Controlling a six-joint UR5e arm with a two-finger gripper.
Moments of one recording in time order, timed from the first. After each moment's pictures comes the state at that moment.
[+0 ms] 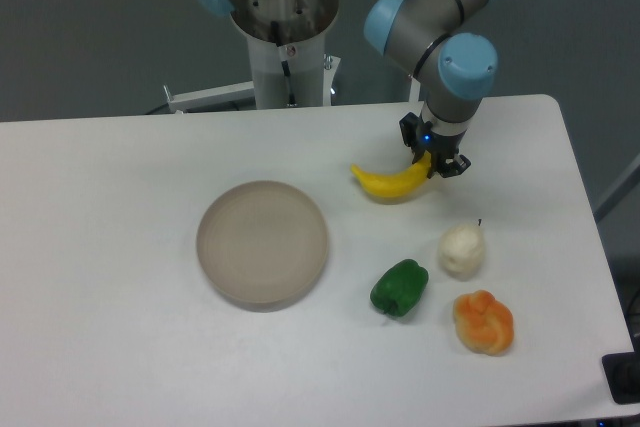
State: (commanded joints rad) arm 2.59 -1.87 -2.02 -0.90 1.61 1.58
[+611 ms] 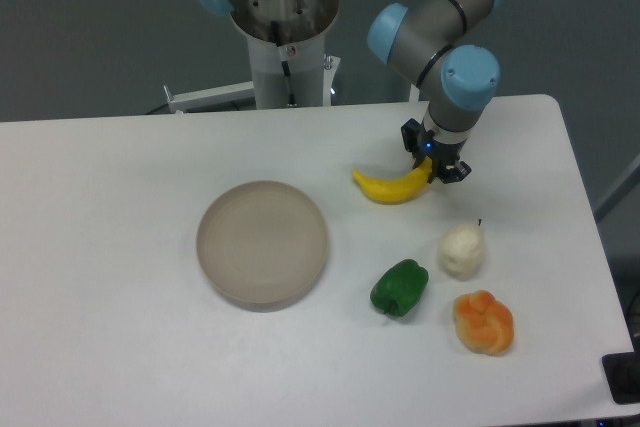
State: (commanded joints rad) arm 2.60 -1.88 -1.98 -0.90 1.61 1.59
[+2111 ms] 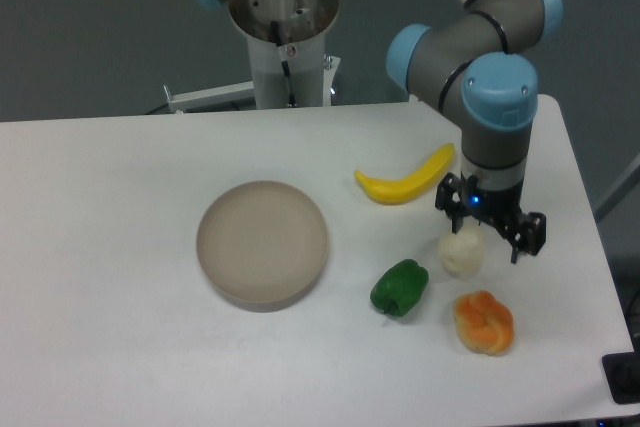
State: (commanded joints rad) arm 2.41 -2.03 -1.50 -0.91 1.60 1.27
